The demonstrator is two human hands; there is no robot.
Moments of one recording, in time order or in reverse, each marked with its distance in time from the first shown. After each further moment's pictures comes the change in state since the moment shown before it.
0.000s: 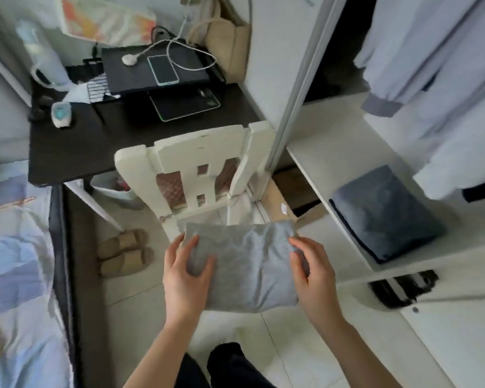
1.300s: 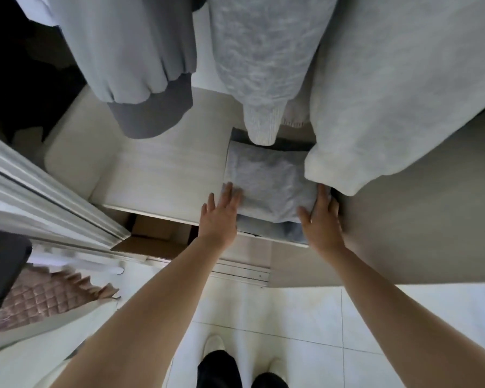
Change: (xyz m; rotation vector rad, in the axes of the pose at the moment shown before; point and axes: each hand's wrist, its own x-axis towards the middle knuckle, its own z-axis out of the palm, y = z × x) left_hand 0.197 0.093 0.535 0.877 -1.201 1.128; right_hand 0.146 0.323 -0.090 -0.435 0.514 1.184
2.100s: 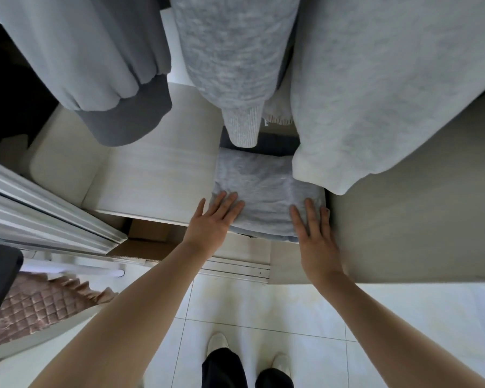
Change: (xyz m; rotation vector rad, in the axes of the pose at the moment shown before) left_hand -0.003 -0.016 0.005 0.377 -0.055 0.284; right_hand -0.038 0.036 0.012 -0.542 -0.090 -0.297
